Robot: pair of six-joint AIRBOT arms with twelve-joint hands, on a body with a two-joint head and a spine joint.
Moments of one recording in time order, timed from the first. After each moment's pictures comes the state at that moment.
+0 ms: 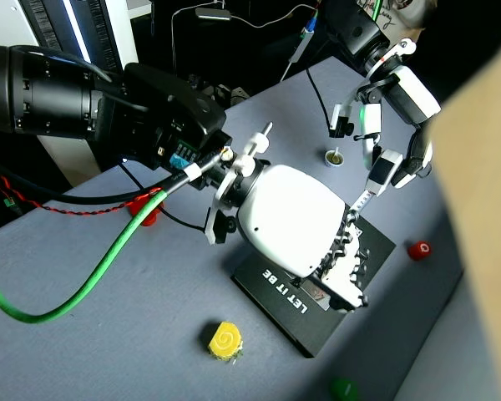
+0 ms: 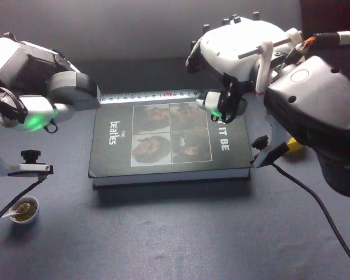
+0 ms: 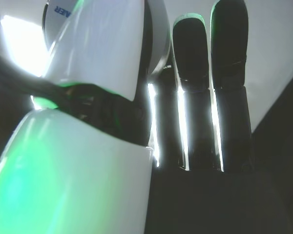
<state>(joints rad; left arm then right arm) 0.73 -0.86 0.92 -0.95 -0.82 1.02 -0.23 -1.34 1.00 1.31 0.80 -2.20</state>
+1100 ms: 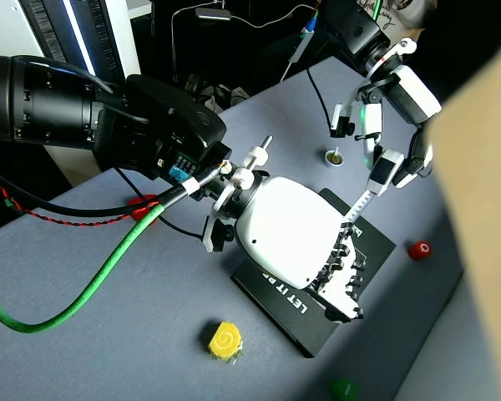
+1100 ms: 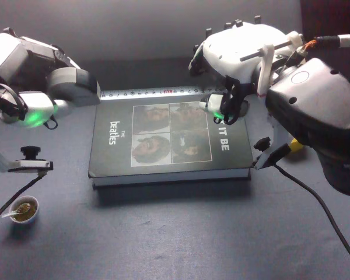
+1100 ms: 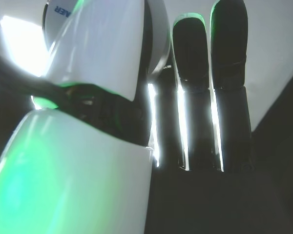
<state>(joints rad) 0.71 -0.86 0.92 -0.94 -0.83 1.04 -0.24 -1.34 1.02 1.31 0.79 -2.20</state>
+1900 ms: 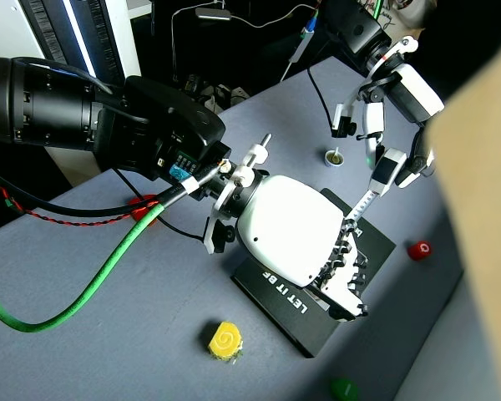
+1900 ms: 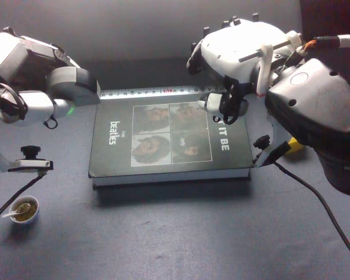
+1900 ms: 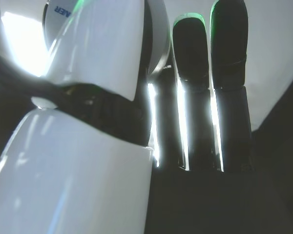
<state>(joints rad) 0.71 -0.86 0.92 -0.94 -0.83 1.04 -0.25 -1.34 1.02 1.27 0.78 -2.19</state>
